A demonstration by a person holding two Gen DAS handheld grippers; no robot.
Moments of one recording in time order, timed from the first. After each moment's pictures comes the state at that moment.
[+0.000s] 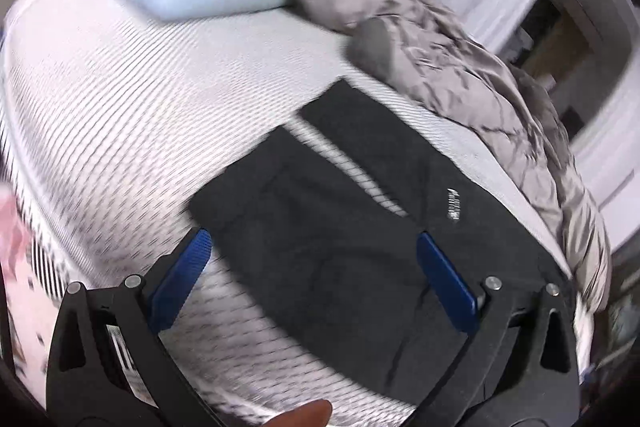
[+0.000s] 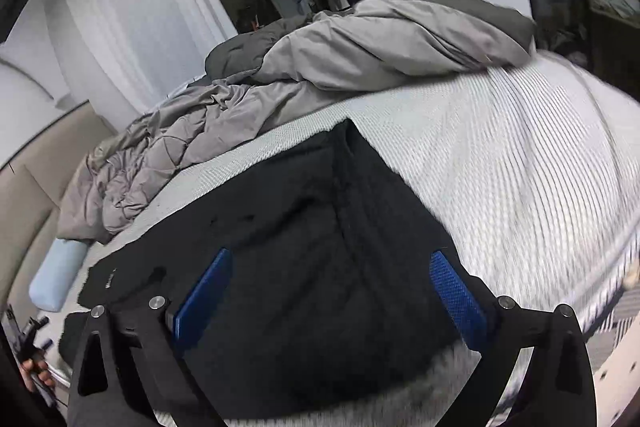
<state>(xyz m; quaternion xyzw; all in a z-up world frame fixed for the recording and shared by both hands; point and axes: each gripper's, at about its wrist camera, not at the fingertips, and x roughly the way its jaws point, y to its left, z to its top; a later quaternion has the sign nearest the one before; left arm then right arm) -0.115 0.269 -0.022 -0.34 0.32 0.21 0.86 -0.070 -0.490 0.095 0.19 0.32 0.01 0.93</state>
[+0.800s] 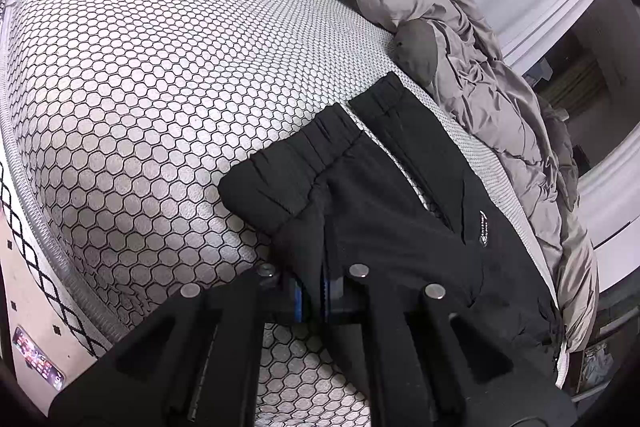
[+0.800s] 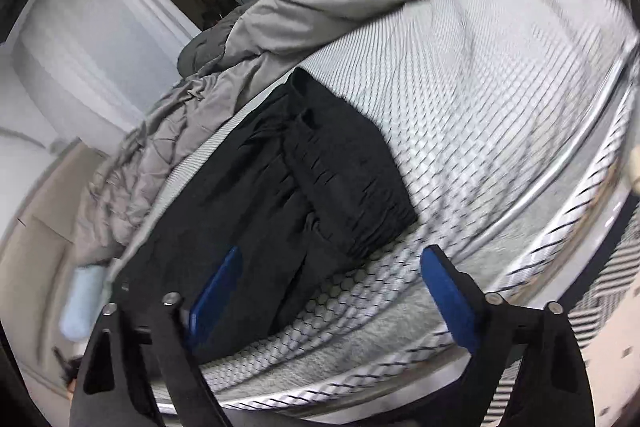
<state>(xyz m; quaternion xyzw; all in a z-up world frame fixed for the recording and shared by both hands) -0.114 0.315 -0.075 -0.39 0.31 0.22 0.84 -0.110 -0.524 0.031 0.31 0.36 0.01 0.88</state>
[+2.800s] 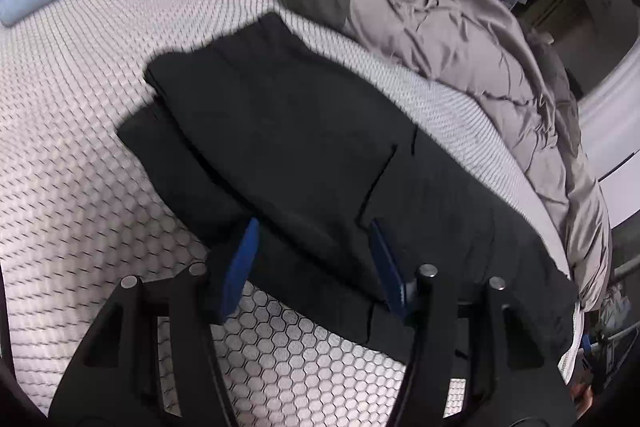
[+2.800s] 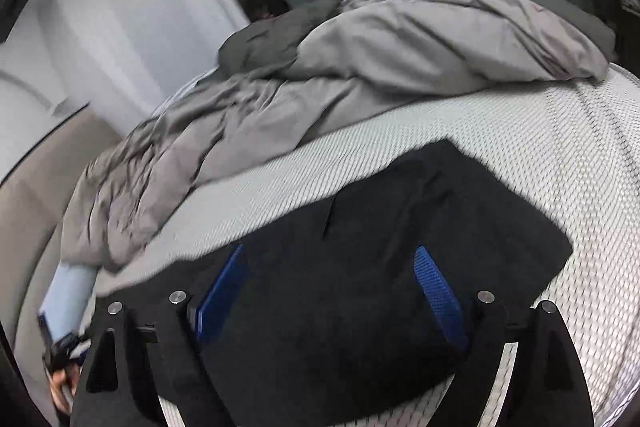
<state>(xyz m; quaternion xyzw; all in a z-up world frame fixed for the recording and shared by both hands) 0.108 0.256 -0.053 -0.33 0.40 0.14 0.84 0.076 -0.386 0.115 0.17 0.34 0.06 0.92</state>
